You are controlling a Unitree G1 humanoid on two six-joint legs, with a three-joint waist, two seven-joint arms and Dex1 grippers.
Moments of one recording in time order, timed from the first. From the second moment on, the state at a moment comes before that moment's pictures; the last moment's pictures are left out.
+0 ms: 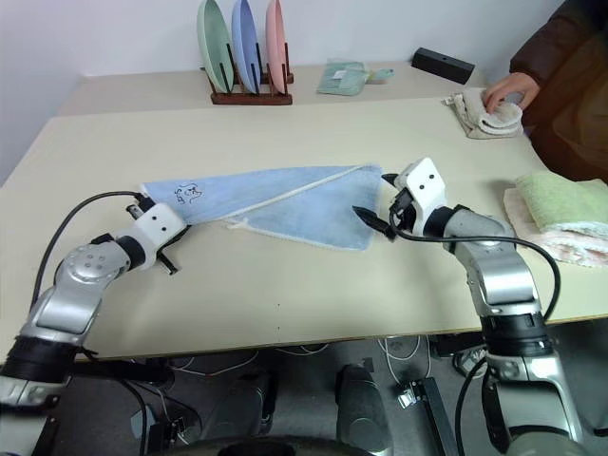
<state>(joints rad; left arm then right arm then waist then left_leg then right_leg) -0.18 0.74 0.01 -0.08 0.07 0.26 -0.59 -0.53 -0.61 0.03 0.11 0.14 0.28 0.72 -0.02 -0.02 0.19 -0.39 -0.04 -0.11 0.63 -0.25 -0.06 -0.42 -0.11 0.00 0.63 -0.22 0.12</state>
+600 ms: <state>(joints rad) 0.07 0.76 0.18 -0.27 0.00 0.30 -0.61 -1.02 -0.58 0.38 1.02 -0.42 -0.51 0.51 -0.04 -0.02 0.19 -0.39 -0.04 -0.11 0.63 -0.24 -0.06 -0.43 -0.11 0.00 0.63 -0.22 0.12</state>
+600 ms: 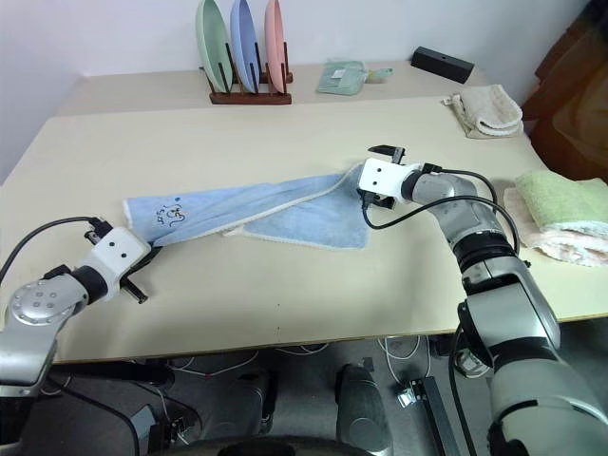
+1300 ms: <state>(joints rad) 0.44 0.76 0.34 -0.42 -0.10 0.24 -0.75 -1.25 -0.43 0.60 1.33 -0.74 -0.60 0.27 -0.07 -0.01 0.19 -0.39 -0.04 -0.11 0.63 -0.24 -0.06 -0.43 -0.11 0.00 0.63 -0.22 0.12</state>
